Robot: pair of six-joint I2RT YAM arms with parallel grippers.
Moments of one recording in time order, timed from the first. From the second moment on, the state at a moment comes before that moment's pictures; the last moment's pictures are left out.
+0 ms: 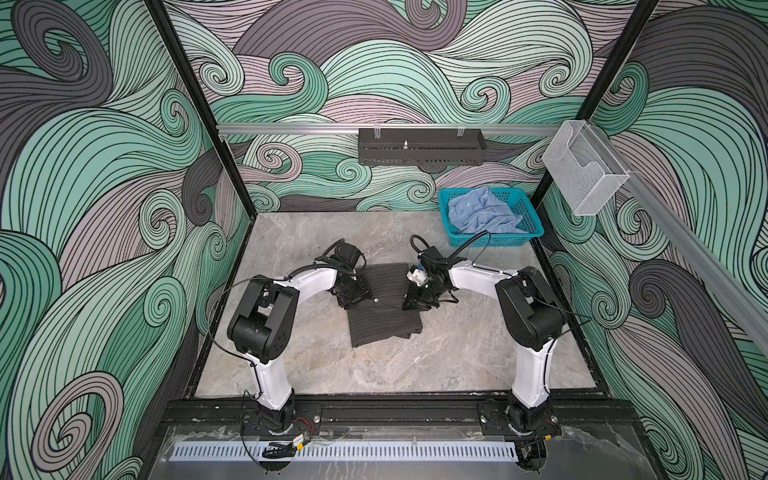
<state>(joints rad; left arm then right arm) -0.39 1.82 1.15 -0.62 0.32 -0.74 0.52 1.98 1.25 -0.59 -0.55 0.43</state>
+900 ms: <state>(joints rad) -0.35 1.63 1.09 -0.76 0.31 -0.66 0.52 2.12 1.58 -0.72 -0.52 0.35</state>
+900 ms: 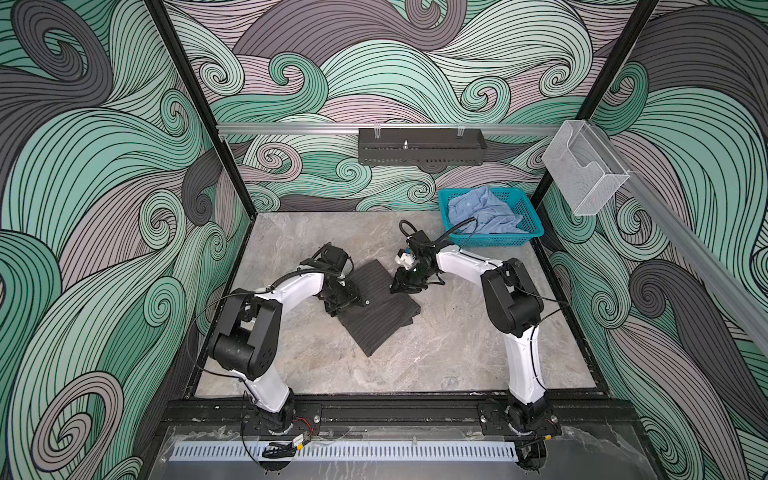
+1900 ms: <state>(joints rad) -1.06 1.80 1.30 -0.99 -0.38 -0.31 0.38 0.76 0.78 -0.58 -0.14 0.47</state>
